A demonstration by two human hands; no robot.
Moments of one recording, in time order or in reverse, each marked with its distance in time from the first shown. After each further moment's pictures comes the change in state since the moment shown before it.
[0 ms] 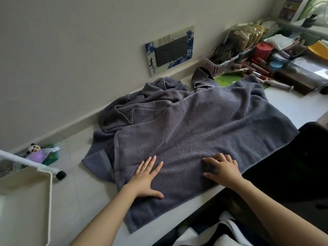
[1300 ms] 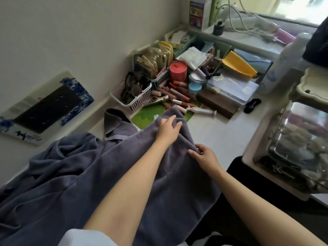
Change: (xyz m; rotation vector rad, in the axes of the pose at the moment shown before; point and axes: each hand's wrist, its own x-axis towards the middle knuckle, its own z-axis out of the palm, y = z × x) left_hand 0.431 0.312 -0.245 -0.627 0.333 -0.044; right_hand 0.158 0.268 -0.131 0.993 0.226 0.461
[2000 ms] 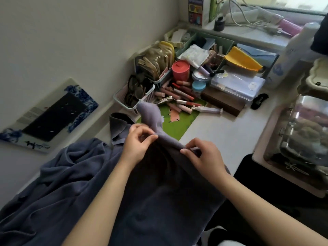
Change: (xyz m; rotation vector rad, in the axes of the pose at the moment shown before) left_hand -0.069 -0.051 -0.104 -0.273 0.179 0.246; right_hand -0.043 -0.060 0.005 -0.113 0.219 -0.528
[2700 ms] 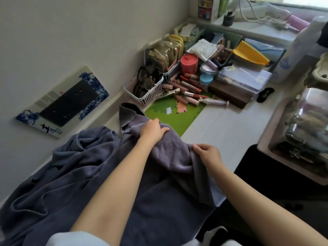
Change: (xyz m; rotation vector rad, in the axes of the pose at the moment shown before) left_hand 0.029 -0.018 0.025 0.739 -0.299 -0.308; right_hand -0.020 0.030 0.048 0.434 -0.041 0.712
